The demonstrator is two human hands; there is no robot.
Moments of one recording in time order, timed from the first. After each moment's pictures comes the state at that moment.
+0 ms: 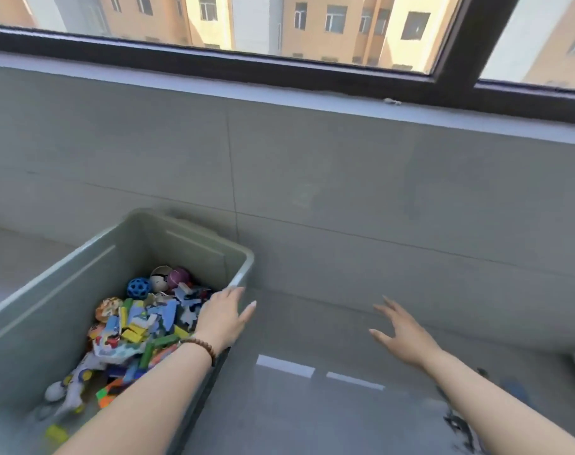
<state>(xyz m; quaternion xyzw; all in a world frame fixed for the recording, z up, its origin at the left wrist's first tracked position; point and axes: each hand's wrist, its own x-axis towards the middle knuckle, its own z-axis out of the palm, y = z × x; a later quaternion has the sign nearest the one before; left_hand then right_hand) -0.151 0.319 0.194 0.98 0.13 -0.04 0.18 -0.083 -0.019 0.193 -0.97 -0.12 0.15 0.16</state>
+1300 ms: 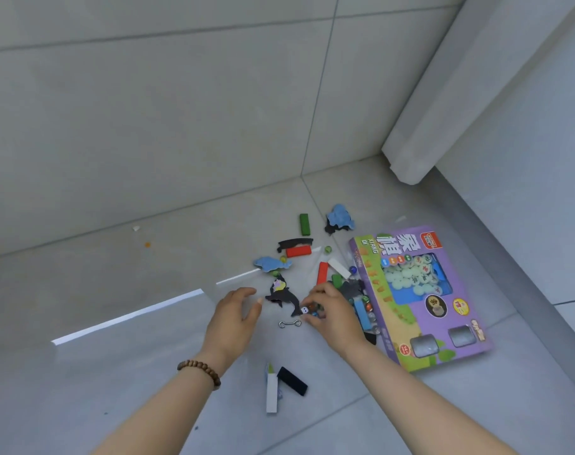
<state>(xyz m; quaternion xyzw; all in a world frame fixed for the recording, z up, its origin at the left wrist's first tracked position) -0.108 -0.113 -0.088 0.89 -0.04 -0.23 0.39 -0.163 -0.308 -0.104 -0.91 0.12 0.09 0.38</state>
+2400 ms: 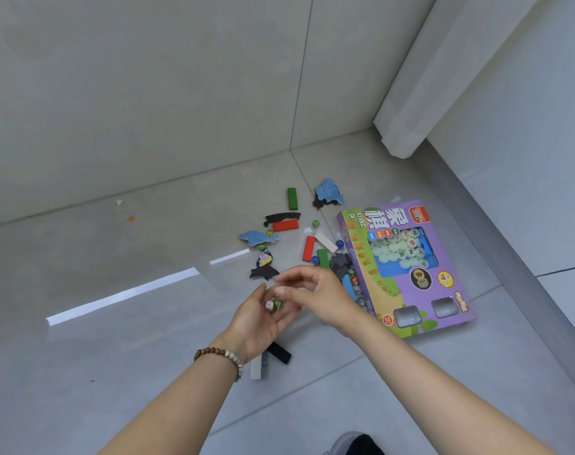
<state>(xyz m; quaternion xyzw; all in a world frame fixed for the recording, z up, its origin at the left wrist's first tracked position) -0.149 -0.169 -0.072 0.33 0.33 -0.44 0.77 -0.173 -0.301 -0.049 -0.70 0.16 0.15 0.68</state>
